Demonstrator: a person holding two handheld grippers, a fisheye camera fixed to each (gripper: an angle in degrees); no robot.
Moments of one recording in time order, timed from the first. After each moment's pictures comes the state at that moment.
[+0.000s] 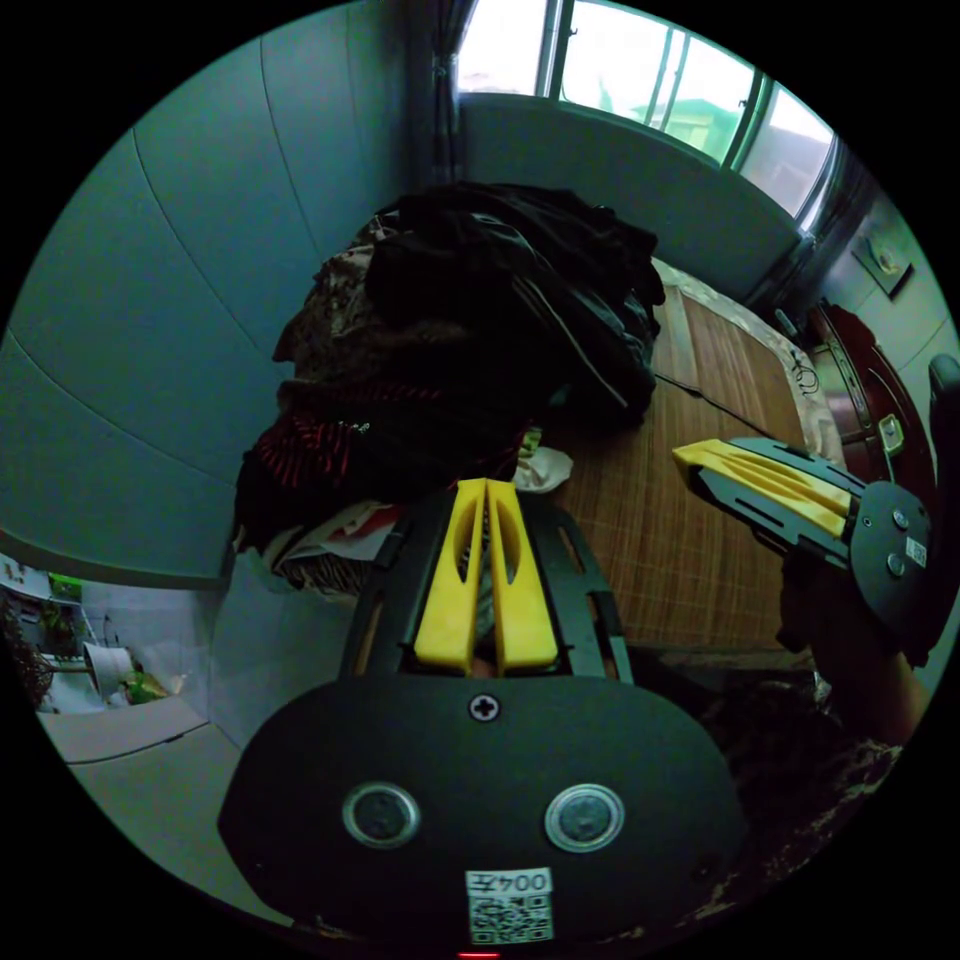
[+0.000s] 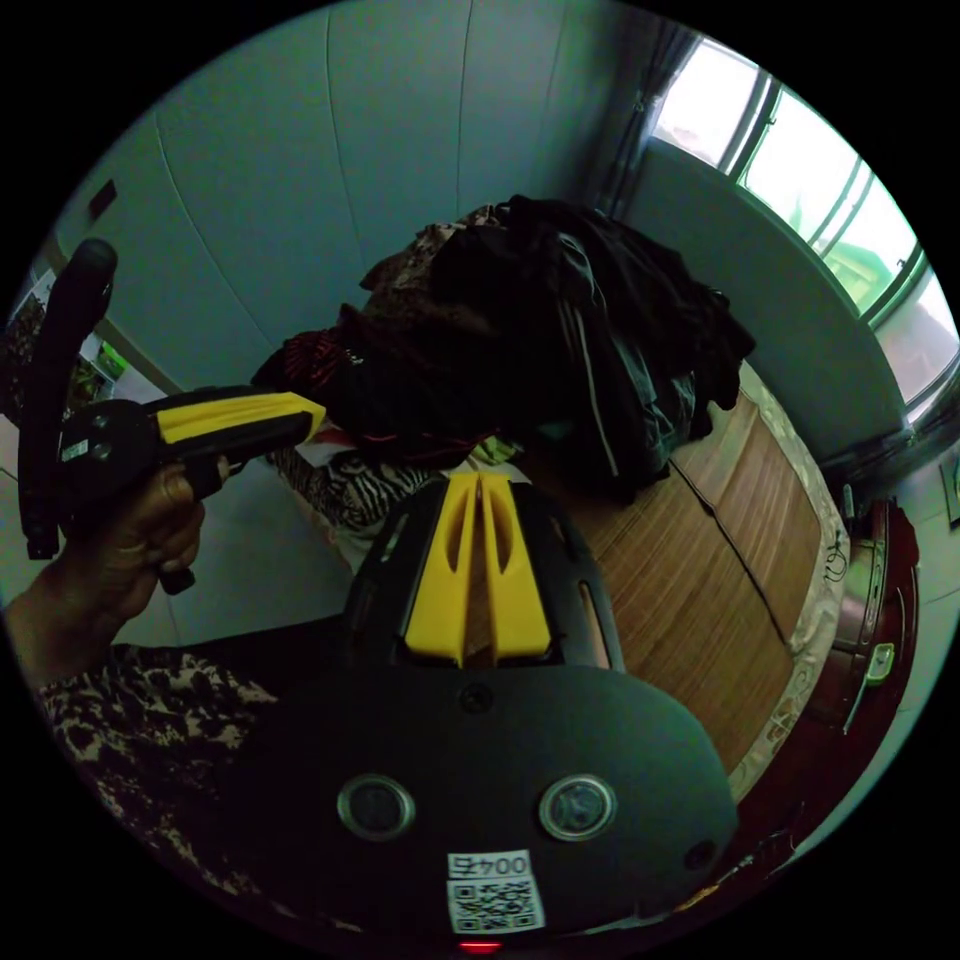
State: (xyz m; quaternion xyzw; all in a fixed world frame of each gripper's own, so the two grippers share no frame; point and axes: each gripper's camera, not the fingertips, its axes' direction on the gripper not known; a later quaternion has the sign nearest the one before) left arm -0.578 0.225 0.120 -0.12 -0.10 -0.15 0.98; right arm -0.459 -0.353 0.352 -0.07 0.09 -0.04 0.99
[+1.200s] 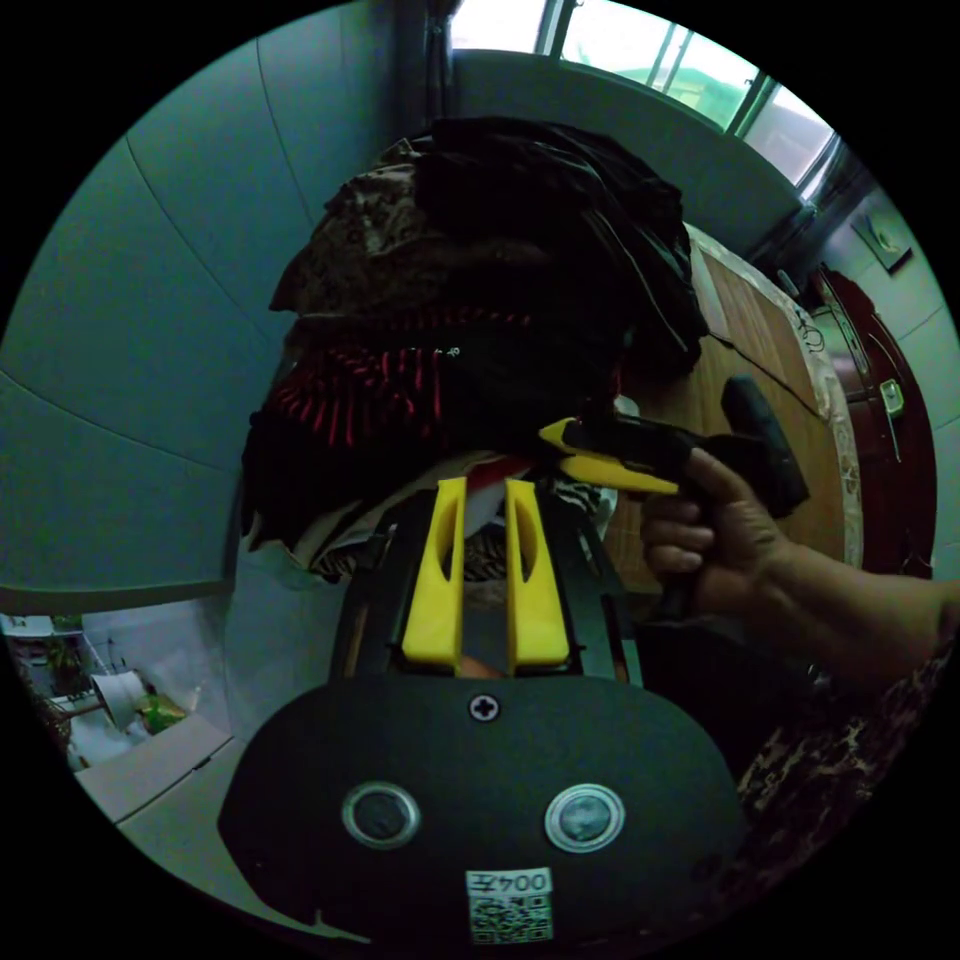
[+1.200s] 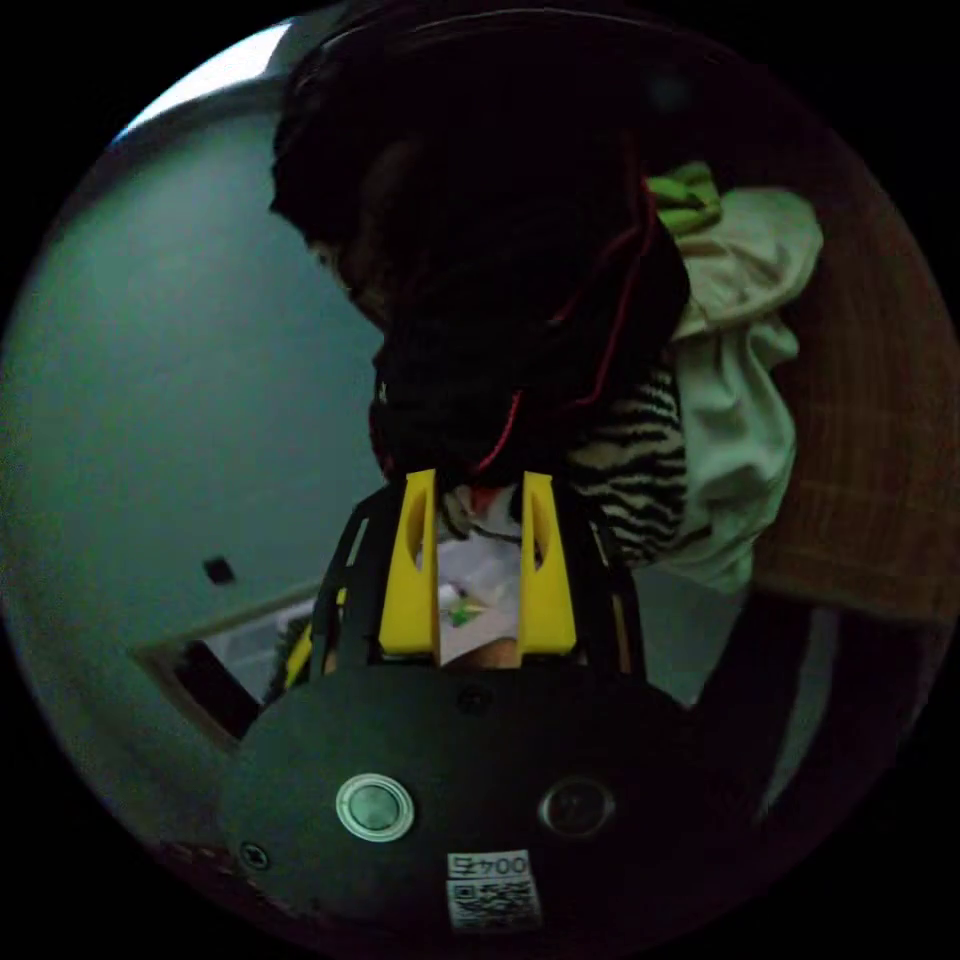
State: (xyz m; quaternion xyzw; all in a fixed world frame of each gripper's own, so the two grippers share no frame) left arm -0.791 0.279 0.249 -0.18 -0.07 -0.12 0.97; right arm -0.391 -0.338 0.785 -0.10 -0.36 0.48 0.80
